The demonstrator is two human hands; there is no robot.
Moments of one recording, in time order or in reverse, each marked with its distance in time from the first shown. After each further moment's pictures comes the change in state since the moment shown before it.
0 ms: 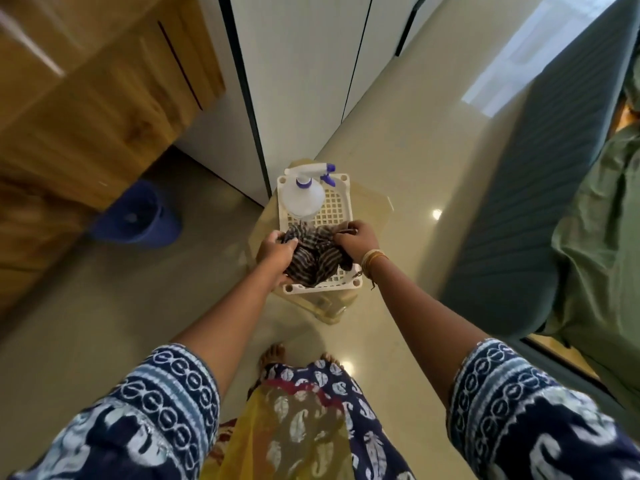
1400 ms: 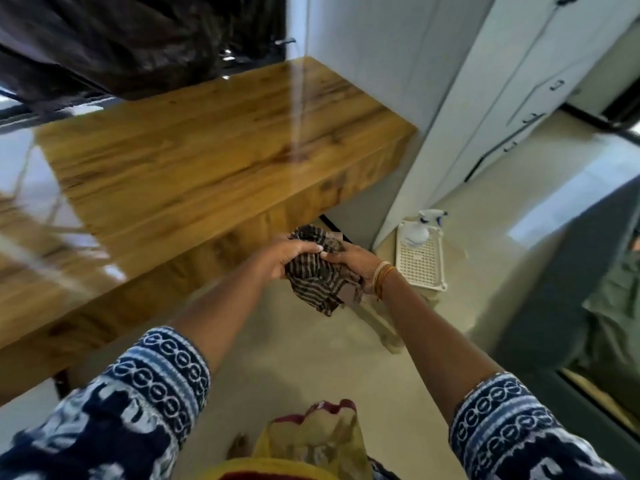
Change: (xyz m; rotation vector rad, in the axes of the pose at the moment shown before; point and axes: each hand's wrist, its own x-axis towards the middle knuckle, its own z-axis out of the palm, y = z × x) left_hand -0.293 -0.129 -0.397 -0.181 -0.091 0.307; right_hand -0.446 -0.086 0.213 0.018 -0.727 -0.247
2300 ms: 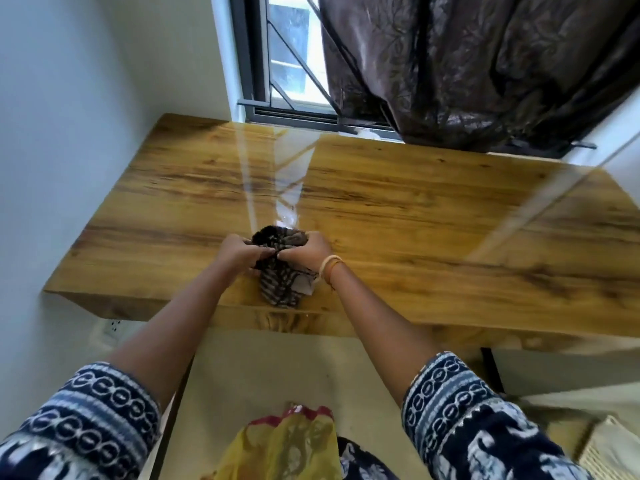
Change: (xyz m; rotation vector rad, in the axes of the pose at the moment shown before) left_hand -0.128 -0.081 -0.412 -0.279 0.825 -0.020; right_hand 0.174 -0.083 0.454 -0.789 -0.353 -0.291
